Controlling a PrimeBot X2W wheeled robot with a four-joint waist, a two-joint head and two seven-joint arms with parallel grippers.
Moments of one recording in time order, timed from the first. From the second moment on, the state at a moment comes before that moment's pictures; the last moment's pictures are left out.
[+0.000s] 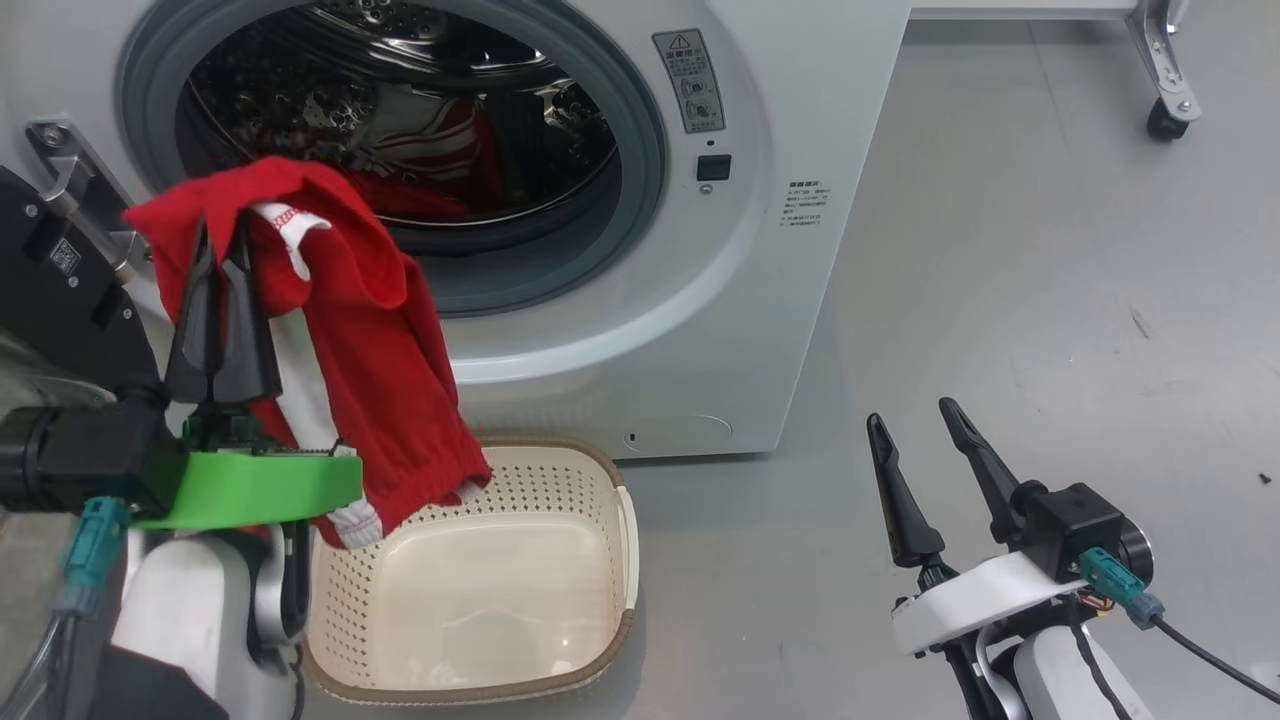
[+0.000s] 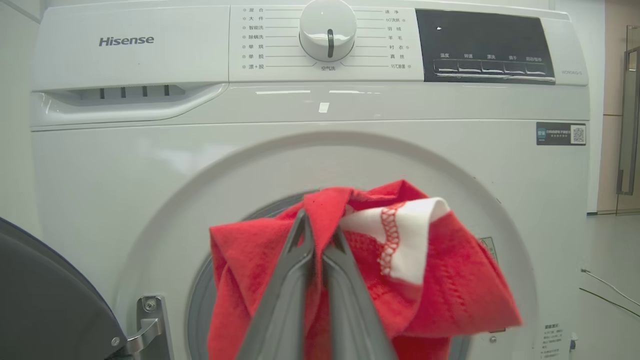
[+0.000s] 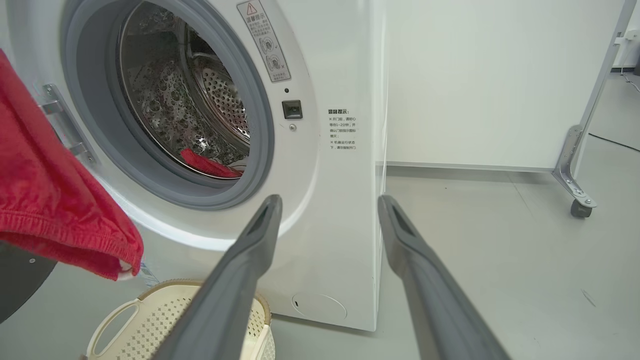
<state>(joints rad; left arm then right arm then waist) -0.30 0.07 -0.11 -0.04 -0.25 0.08 -0.26 -0.08 -0.05 0.24 0.20 0.27 0.06 -0.26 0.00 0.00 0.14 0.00</state>
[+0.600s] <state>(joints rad) -0.09 0.06 -0.17 0.01 -0.29 0.08 -0.23 -0.08 -0.05 0.25 0.17 0.26 0.06 -0.26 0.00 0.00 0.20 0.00</state>
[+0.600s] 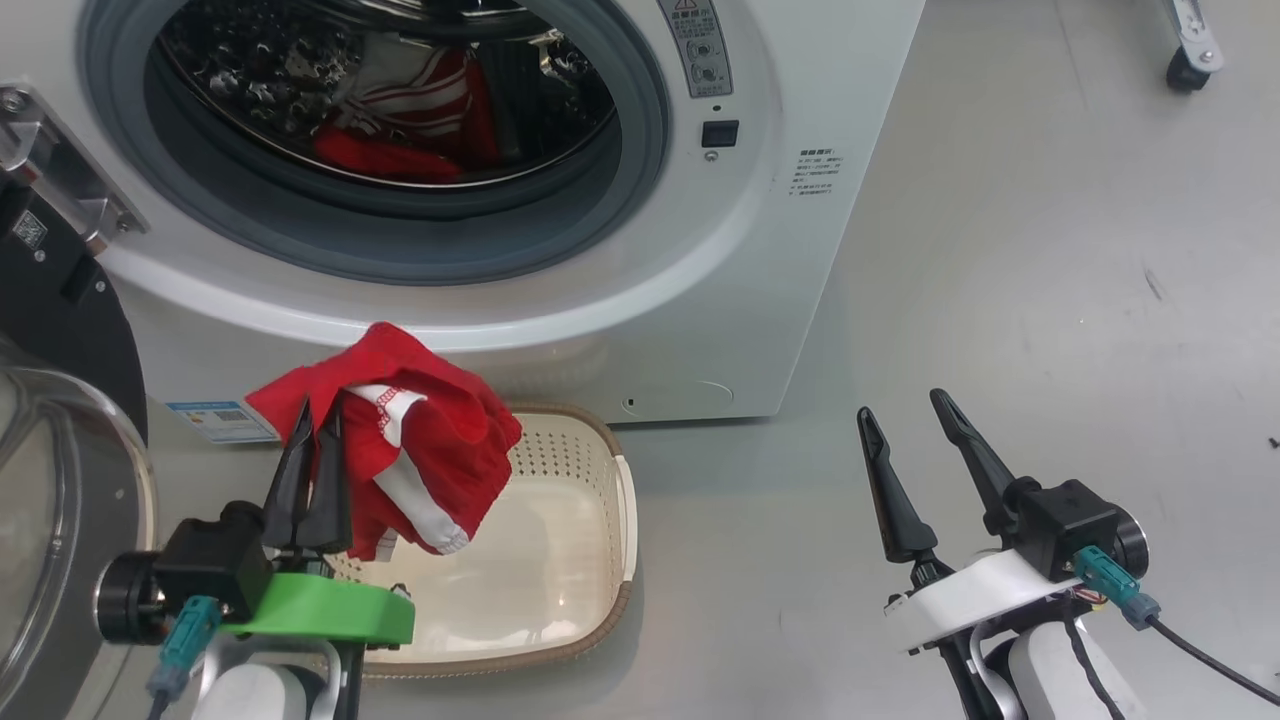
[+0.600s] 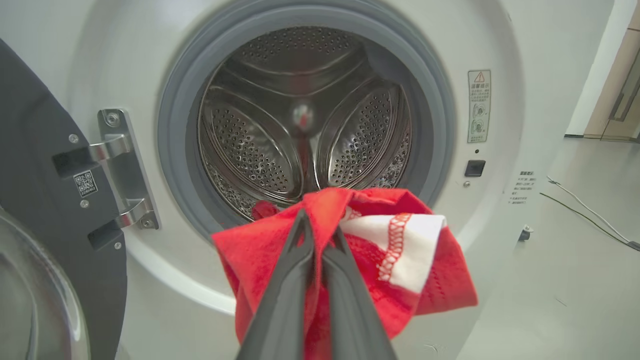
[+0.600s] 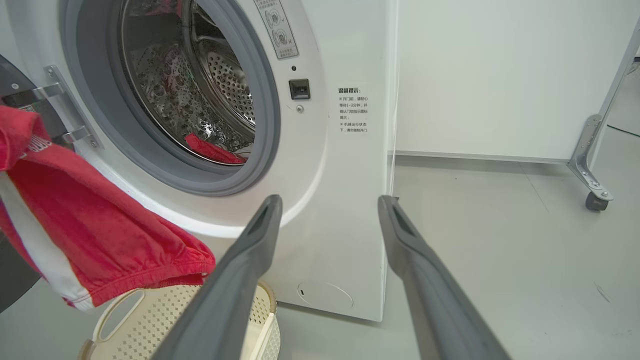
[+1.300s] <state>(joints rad) -0.20 0.07 -0.18 0.24 -0.35 0.02 -0.14 -0.19 -0.05 0.29 0.10 0.26 0.07 -0.26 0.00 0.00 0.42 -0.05</state>
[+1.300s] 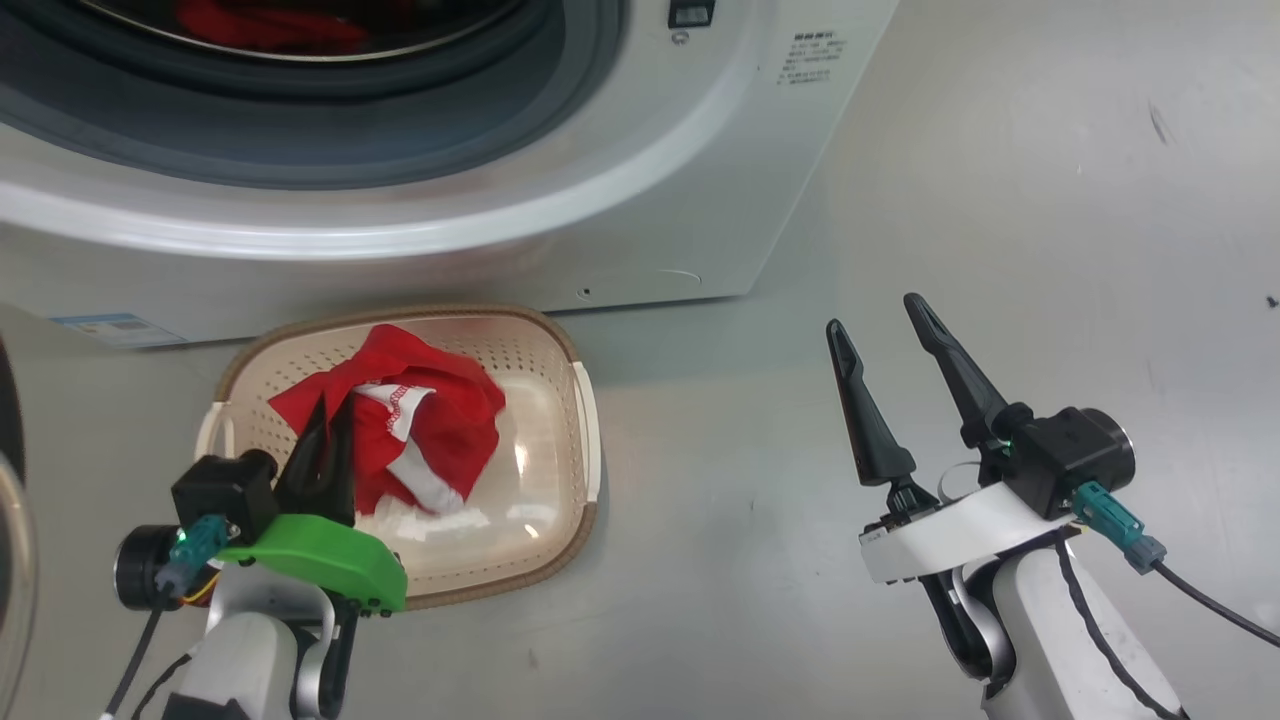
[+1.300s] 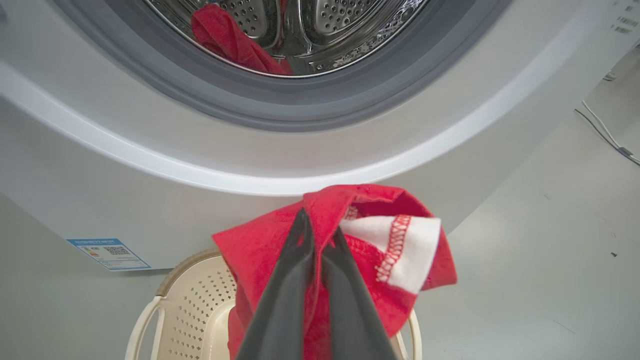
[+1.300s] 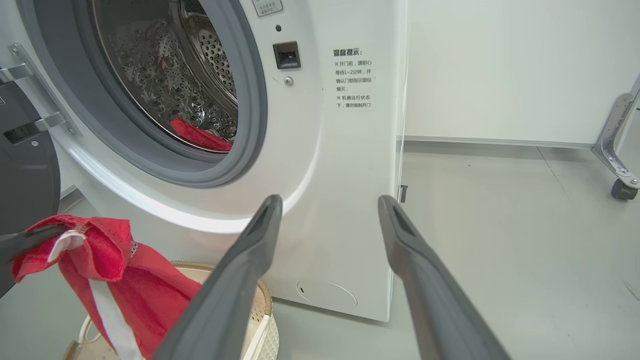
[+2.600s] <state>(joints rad) -0.60 0.10 -0.10 0.83 -0.47 -0.06 0.01 -0.34 -0.05 0.35 0.07 0.30 0.02 -0.26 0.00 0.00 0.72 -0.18</state>
